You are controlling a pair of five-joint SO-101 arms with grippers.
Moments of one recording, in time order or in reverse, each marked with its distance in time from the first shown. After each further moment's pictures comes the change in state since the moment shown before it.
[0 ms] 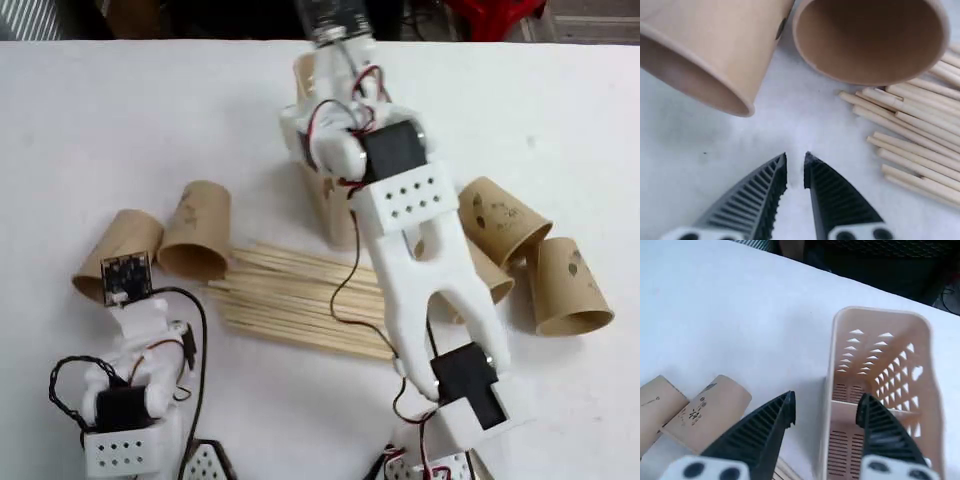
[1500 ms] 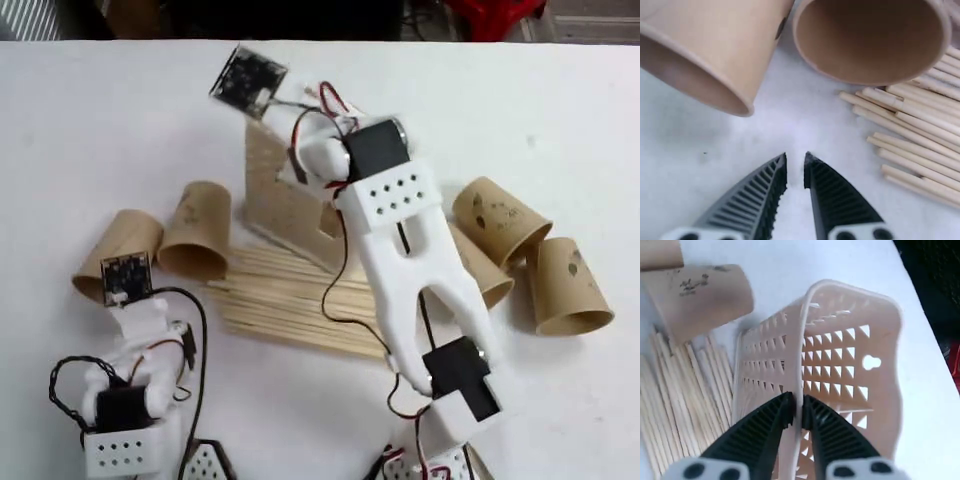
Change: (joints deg) left arm 0.0 0.0 0.0 0.0 0.0; right arm -2.0 1.5 0.1 9.7 41.4
